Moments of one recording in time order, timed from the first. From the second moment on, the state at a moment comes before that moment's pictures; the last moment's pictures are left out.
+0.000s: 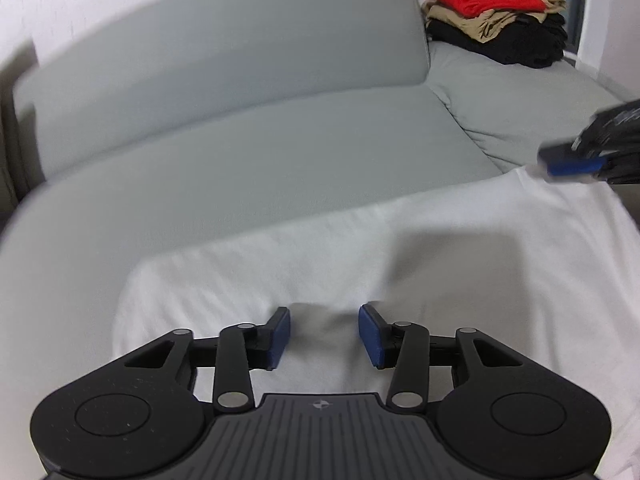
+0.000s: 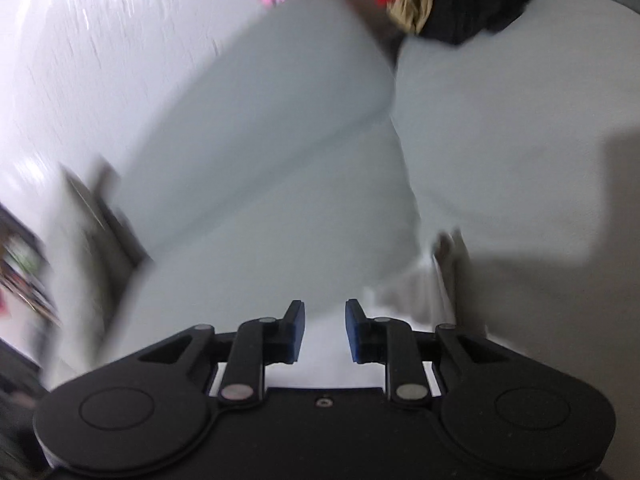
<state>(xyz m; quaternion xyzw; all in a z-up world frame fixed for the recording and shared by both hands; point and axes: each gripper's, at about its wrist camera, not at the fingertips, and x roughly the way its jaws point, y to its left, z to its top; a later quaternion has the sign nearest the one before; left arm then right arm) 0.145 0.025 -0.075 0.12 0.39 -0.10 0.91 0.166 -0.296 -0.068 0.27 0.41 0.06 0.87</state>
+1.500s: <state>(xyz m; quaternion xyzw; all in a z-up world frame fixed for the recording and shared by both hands) 0.192 0.065 -0.077 0.05 0.35 0.03 0.93 0.160 -0.258 -0.069 0.26 0.37 0.00 0.89</state>
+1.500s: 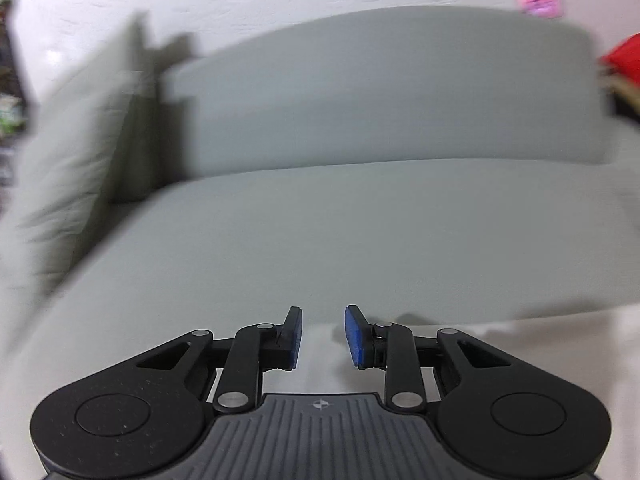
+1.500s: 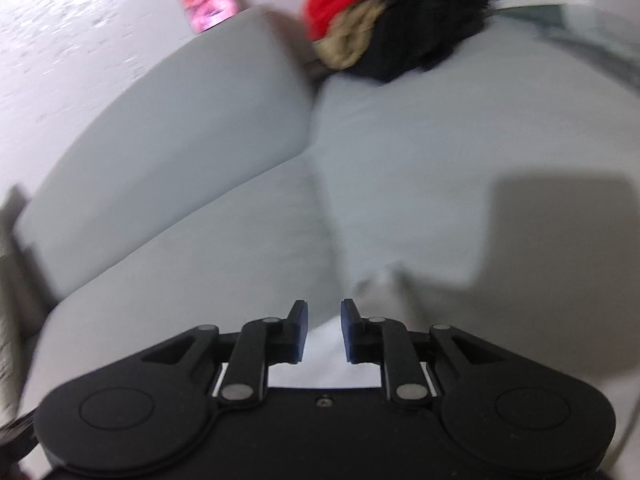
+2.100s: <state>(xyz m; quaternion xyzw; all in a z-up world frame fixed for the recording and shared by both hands) 0.139 0.087 -0.101 0.23 0.40 0.16 0.87 0.129 -0.268 -0.073 0.14 0.44 -0.04 0.89</state>
